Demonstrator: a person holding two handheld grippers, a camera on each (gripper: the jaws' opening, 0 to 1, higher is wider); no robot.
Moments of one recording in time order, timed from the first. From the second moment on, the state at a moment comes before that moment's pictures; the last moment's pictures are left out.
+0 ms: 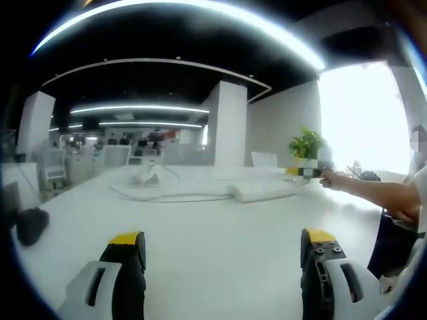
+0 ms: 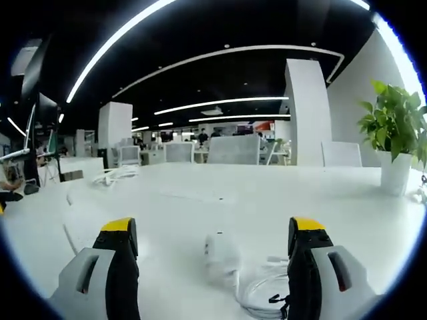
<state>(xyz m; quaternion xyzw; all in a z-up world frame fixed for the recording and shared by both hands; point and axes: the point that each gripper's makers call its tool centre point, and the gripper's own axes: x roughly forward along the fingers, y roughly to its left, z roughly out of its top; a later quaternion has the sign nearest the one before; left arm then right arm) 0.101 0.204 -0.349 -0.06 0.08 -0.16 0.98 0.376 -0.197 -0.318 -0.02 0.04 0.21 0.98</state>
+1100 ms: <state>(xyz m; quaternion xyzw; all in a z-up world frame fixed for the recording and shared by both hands) 0.099 0.211 -0.348 -0.06 0.08 -0.16 0.98 0.383 -0.195 -0.341 -0.04 0.07 0.21 0.98</state>
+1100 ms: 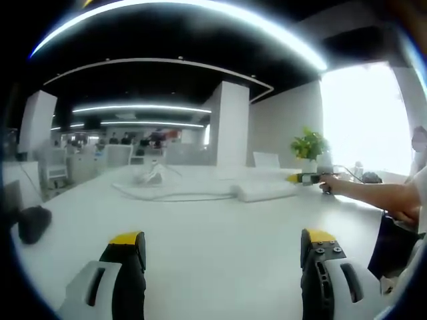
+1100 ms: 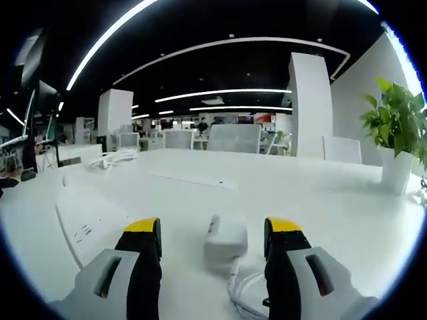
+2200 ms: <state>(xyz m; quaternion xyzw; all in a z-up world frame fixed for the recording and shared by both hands) 0.101 0.209 -0.352 -0.06 0.08 -0.15 0.98 0.397 -0.211 -0.358 -0.05 0.11 0.17 0.98</state>
